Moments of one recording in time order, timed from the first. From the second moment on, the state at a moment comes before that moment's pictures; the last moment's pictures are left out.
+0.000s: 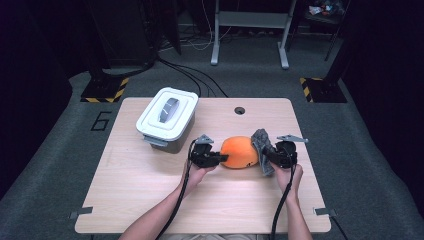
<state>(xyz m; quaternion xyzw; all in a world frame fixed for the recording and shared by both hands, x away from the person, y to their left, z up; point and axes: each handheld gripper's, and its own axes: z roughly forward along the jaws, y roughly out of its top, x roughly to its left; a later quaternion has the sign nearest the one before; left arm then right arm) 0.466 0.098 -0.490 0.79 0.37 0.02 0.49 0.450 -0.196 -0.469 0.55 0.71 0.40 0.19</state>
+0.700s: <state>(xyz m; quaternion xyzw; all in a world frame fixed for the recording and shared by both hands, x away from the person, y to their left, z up) 0.465 0.098 -0.490 0.79 0.37 0.02 0.49 0.444 -0.207 -0.455 0.56 0.71 0.34 0.24</state>
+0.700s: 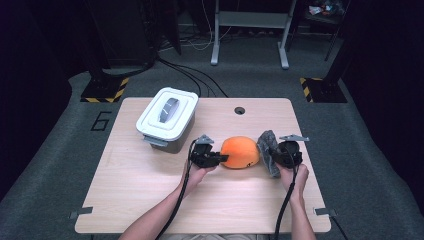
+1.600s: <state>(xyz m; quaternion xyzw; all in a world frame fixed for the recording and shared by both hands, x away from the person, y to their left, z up) 0.467 0.097 -0.489 0.79 0.36 0.02 0.49 0.452 -0.196 -0.464 0.56 0.73 0.33 0.22</state>
